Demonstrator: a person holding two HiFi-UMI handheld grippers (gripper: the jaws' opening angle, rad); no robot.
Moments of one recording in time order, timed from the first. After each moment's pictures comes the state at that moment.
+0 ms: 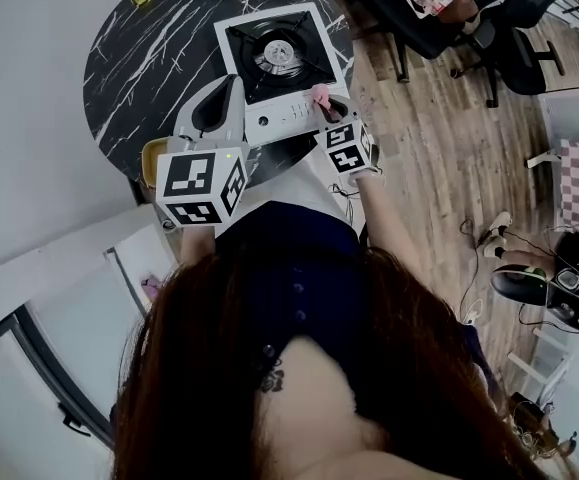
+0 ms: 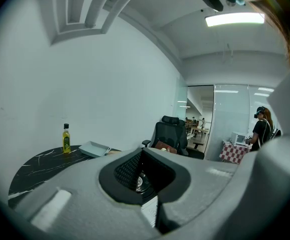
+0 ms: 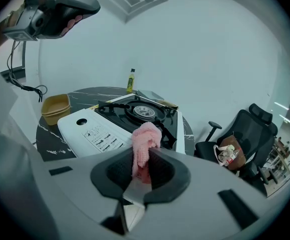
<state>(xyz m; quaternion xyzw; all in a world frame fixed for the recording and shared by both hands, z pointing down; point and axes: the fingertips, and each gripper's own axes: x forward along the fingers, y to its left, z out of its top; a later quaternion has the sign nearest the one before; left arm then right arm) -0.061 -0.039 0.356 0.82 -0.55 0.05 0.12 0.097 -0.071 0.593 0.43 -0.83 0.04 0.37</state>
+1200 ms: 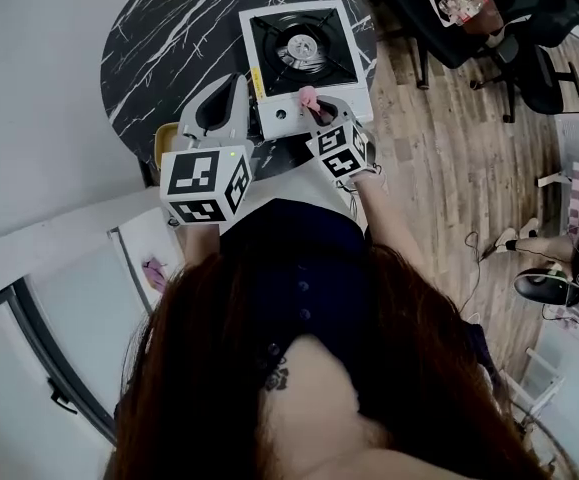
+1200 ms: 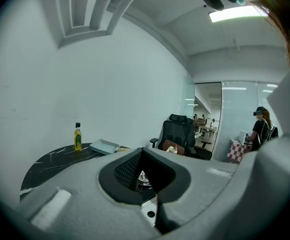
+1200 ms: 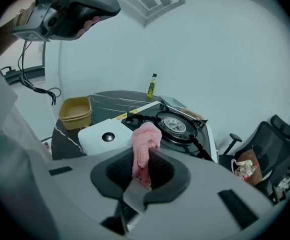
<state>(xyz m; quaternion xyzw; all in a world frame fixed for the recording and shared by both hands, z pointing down) -0.087 -0.029 0.364 0.79 -0.59 0.06 0.13 0.027 -0.052 0.591 0.34 -0.87 0.01 0.36</state>
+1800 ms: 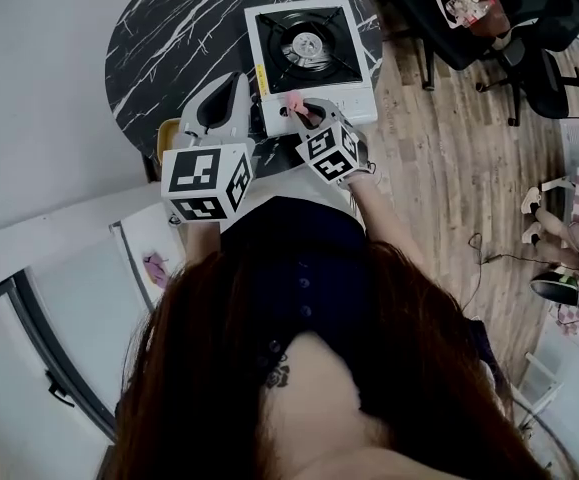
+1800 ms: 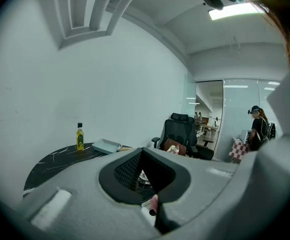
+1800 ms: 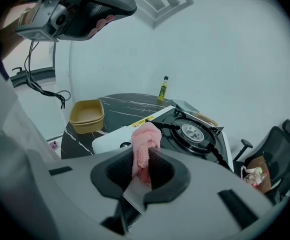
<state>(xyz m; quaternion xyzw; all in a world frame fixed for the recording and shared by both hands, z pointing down) -0.088 -0.026 0.365 0.79 -0.60 0.07 0.13 -0.007 -0.032 0.590 0.28 -0.89 0.01 0.36</state>
